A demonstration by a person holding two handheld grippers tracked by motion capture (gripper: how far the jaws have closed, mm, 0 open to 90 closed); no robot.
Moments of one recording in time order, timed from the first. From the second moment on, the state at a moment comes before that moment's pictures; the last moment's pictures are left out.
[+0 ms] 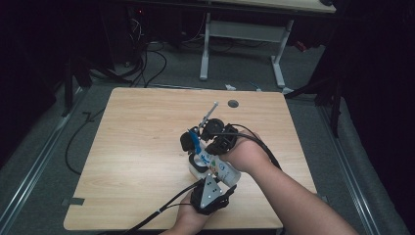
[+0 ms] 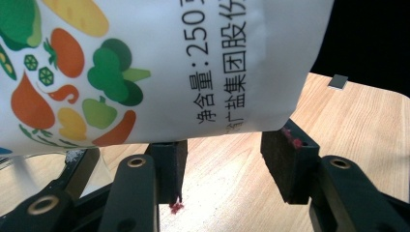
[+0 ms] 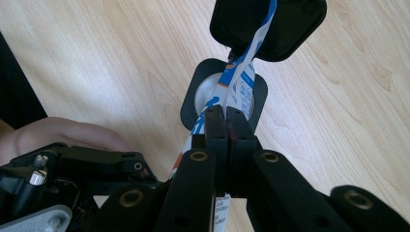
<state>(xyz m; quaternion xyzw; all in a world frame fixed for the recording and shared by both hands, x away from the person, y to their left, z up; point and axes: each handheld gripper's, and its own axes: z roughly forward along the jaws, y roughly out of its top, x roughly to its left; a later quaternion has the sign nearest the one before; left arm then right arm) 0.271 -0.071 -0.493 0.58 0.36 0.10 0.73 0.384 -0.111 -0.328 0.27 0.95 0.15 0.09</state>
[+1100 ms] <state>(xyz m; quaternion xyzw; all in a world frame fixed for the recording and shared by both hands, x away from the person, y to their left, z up) 0.273 -0.073 -0.487 0.56 0.37 0.11 0.73 0.387 -0.105 -0.327 0.26 0.95 0.15 0.09</state>
